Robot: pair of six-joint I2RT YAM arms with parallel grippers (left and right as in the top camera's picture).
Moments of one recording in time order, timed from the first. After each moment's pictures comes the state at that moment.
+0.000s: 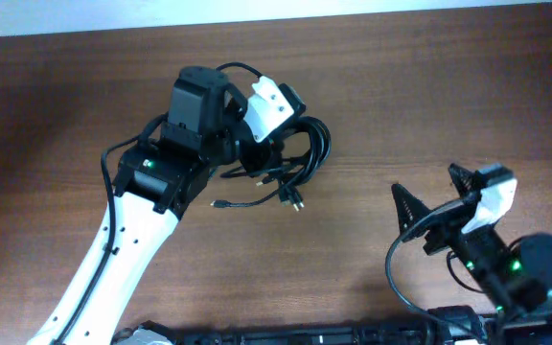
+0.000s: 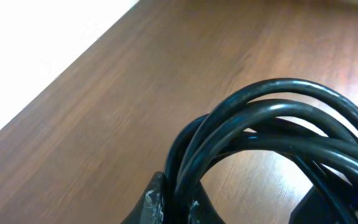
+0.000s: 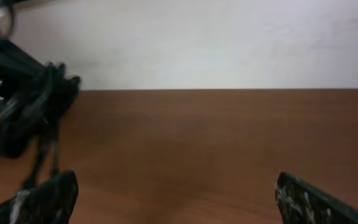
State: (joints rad) left arm -0.45 1.39 1.38 -0.65 0.48 0.41; right arm 0.04 0.42 0.75 -0.56 -0.34 0.16
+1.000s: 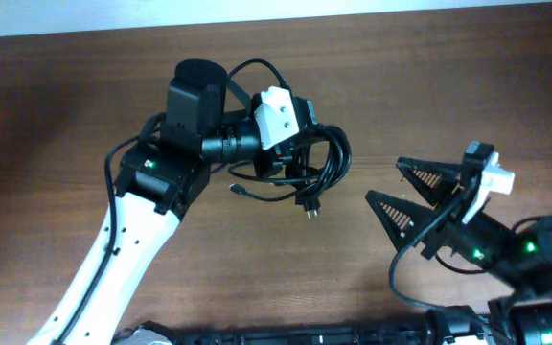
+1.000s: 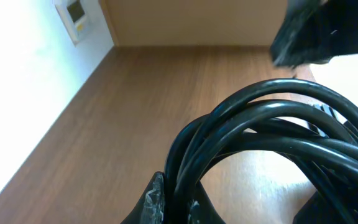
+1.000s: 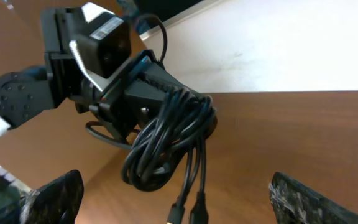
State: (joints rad) left arm -0.47 1.39 1.38 -0.50 0.82 0.54; right arm 0.04 0.56 0.83 -0.35 -0.82 0.47
